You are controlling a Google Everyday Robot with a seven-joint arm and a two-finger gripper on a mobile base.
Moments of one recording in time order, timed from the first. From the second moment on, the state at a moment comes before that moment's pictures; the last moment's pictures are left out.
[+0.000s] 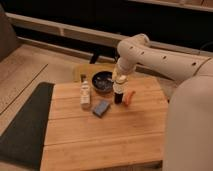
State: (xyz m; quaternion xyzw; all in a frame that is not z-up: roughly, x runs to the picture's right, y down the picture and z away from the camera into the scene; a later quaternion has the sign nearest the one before) arm 0.088 -0.055 0.796 -0.19 0.10 0.67 0.71
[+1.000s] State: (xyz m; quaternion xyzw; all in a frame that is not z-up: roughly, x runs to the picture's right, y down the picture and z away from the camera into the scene) arm 0.091 -0.037 0.810 -0.19 0.14 0.67 0.71
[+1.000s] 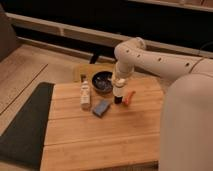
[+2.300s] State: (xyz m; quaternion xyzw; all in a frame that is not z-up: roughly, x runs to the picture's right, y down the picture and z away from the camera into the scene) arm 0.059 -0.013 0.885 -0.21 0.21 0.64 0.71
